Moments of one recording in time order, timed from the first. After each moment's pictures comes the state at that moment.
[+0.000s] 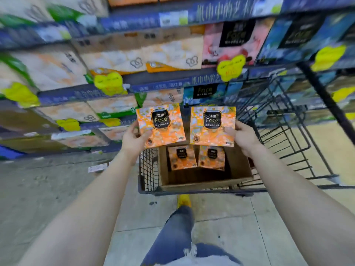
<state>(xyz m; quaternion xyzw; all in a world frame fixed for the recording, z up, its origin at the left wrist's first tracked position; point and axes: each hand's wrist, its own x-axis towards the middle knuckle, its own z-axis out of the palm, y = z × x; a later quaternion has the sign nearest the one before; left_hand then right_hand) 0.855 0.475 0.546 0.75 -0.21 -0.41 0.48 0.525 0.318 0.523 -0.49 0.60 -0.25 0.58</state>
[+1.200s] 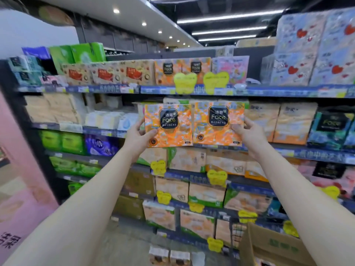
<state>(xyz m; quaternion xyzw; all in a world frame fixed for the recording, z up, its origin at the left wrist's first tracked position) 1.143 0.759 0.909 0.66 -0.31 -0.12 0.67 0.897 0.513 0.910 -0.67 0.26 -0.43 0.55</state>
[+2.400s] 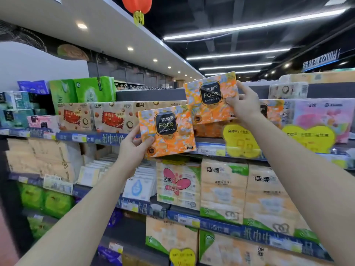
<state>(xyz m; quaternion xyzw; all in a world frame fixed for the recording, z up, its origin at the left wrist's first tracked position) 1.533 0.605 1.002 0.58 -0.33 -0.07 0.74 1.334 0.342 1.111 -0.71 0.18 -0.54 0.42</state>
